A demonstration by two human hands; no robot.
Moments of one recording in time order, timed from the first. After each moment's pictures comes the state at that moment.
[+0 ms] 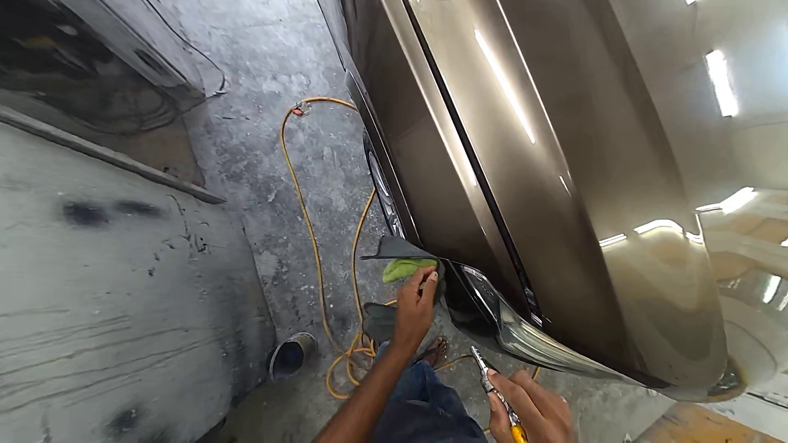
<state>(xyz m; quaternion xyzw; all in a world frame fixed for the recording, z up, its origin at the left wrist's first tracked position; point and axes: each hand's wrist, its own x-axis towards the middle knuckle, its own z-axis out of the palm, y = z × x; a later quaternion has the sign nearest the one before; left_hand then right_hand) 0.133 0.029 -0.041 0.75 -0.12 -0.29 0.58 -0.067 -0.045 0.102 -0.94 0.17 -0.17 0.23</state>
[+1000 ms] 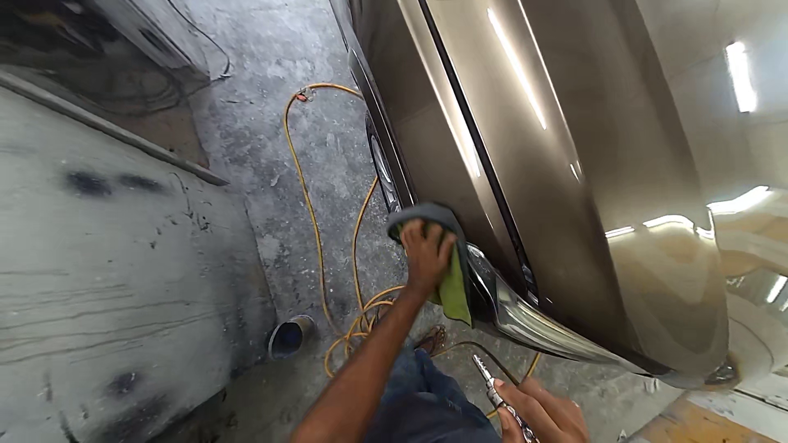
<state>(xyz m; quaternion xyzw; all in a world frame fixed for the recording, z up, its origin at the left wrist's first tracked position) 0.137 -0.025 -0.095 0.83 -0.32 0.07 0.45 -0.121 -0.047 0.114 -0.94 0.13 -0.13 0.30</state>
